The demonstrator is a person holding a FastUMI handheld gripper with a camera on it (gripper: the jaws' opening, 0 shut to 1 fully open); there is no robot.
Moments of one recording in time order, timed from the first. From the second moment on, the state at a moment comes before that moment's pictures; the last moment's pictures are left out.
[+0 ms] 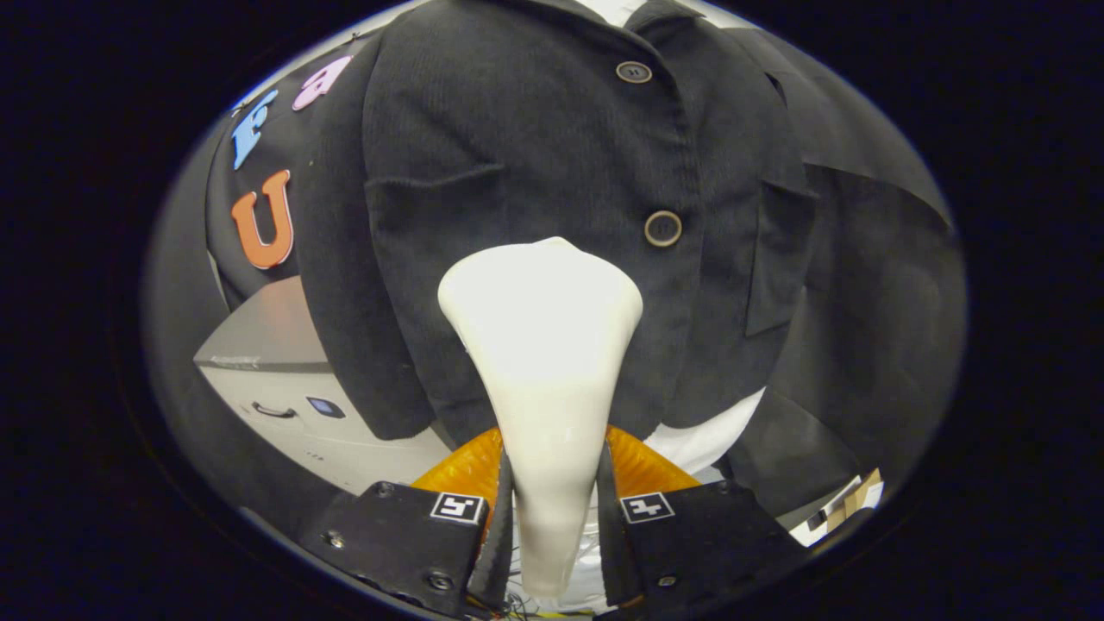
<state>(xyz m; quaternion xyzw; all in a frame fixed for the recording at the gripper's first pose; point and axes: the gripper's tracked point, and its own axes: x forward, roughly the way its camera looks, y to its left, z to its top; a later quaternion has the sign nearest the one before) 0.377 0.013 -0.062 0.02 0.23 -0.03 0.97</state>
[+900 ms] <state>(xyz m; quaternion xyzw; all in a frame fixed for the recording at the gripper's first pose) 0.353 0.005 -0.160 0.03 0.31 -0.05 0.95</state>
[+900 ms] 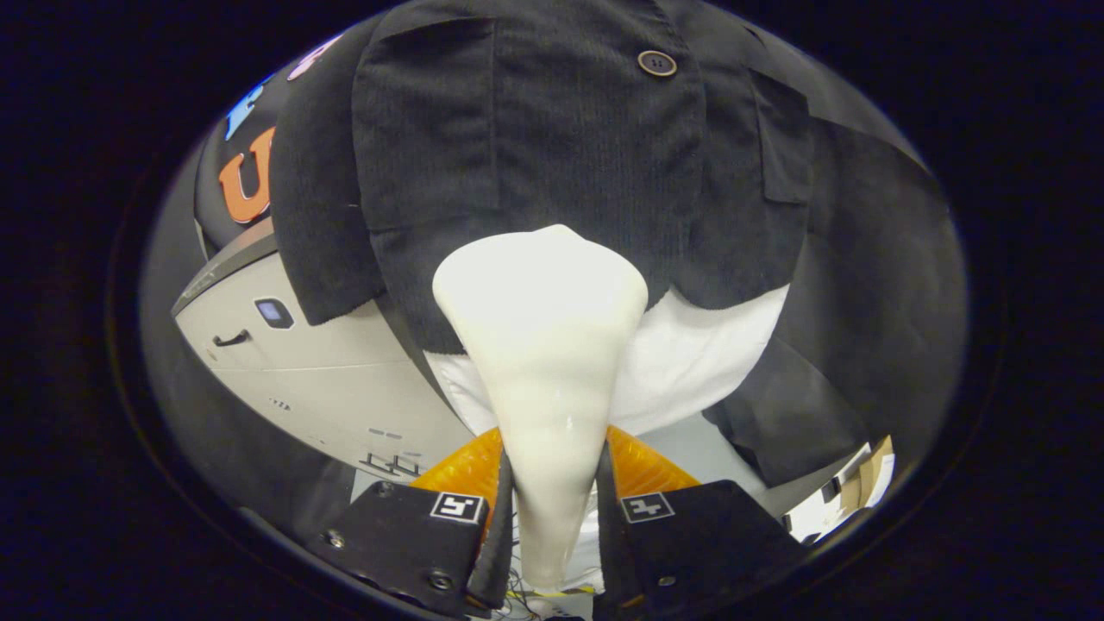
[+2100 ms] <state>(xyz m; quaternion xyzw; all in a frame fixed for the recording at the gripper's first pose) 0.263 -0.136 0.171 0.15 0.03 -0.08 0.99</state>
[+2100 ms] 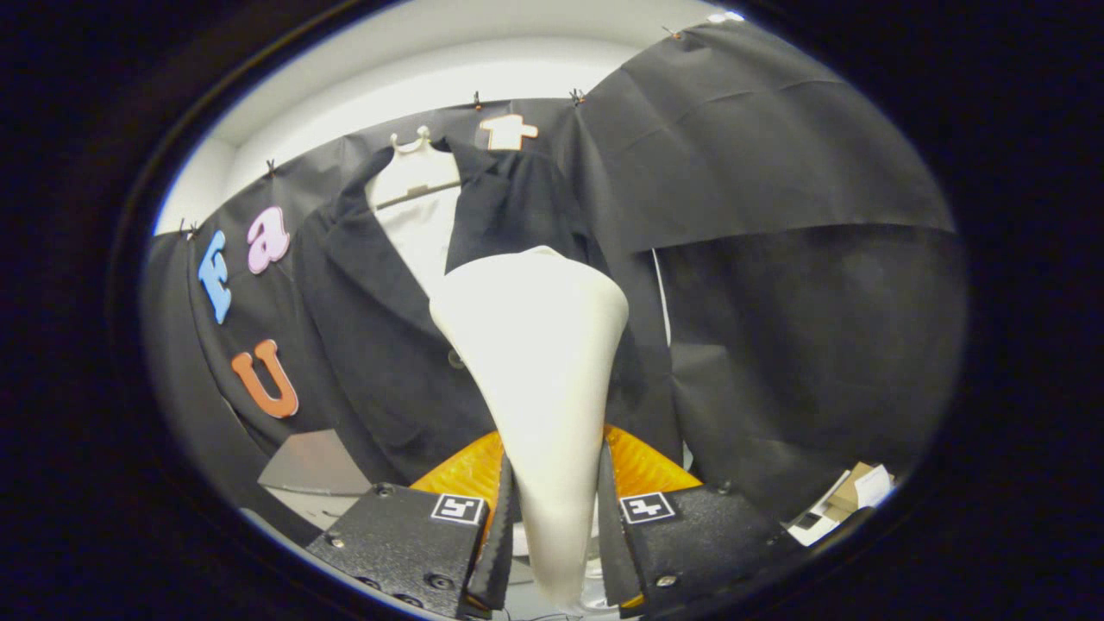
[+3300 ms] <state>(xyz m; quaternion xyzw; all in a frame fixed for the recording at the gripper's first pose) 0.419 -0.150 0.320 0.08 -0.02 -0.03 1.00</state>
